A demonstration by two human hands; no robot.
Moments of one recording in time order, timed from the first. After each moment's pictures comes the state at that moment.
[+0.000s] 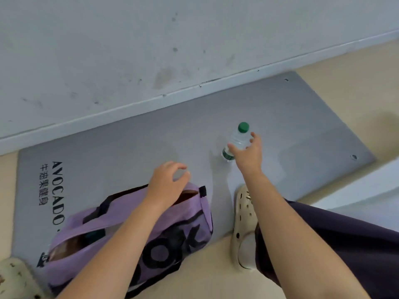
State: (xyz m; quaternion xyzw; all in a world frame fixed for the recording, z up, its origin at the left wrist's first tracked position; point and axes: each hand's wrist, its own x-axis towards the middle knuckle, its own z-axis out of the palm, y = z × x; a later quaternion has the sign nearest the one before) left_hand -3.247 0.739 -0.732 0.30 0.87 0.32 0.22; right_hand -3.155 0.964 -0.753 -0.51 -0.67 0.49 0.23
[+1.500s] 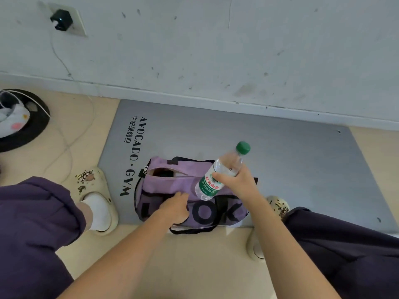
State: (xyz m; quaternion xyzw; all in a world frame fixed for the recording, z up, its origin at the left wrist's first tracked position) left_hand -3.175 0.534 -0.744 0.22 0.89 0.15 0.38; right_hand -3.142 0.734 -0.663 -0.23 -0.75 0.62 -0.04
